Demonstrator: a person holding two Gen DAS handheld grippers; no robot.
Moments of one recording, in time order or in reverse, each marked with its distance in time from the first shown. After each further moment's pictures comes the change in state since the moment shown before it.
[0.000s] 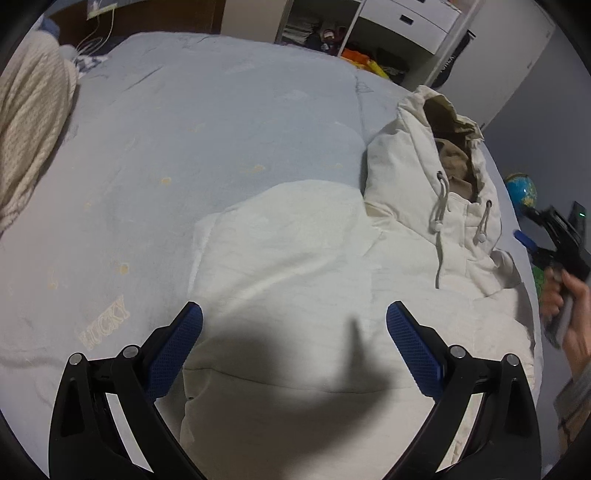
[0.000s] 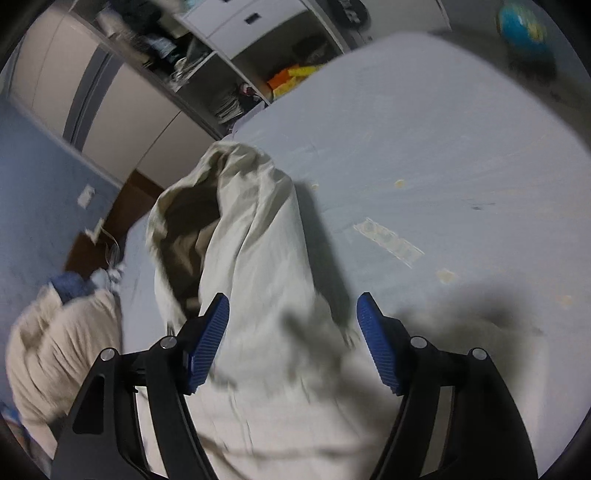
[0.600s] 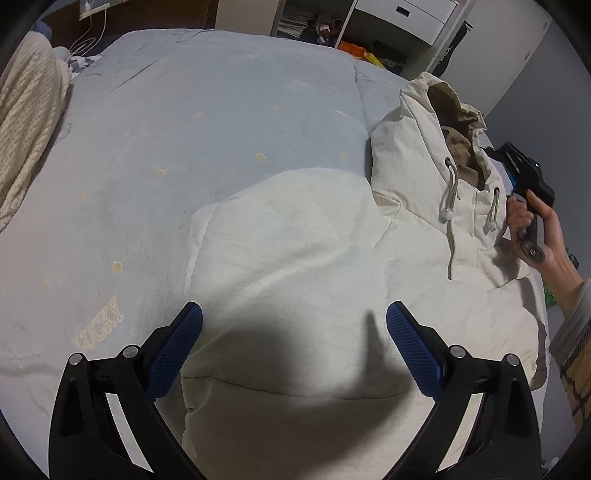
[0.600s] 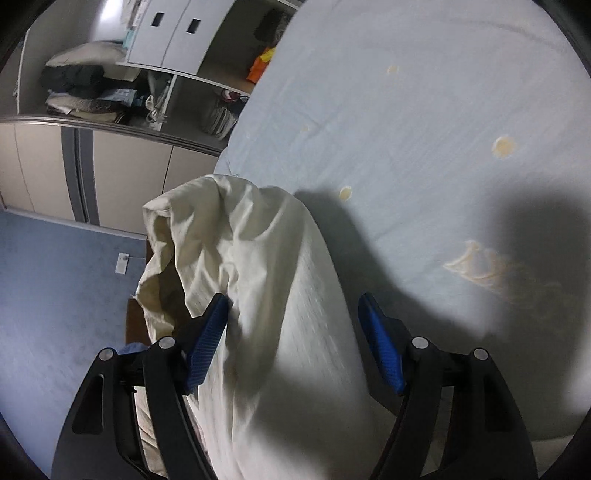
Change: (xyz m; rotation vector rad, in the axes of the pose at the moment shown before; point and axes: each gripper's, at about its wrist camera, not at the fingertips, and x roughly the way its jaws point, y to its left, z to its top) left arm 0.014 0.006 -0.005 0.043 0.013 0.006; right arm 0.124 -0.014 0.044 0.333 0.063 0.216
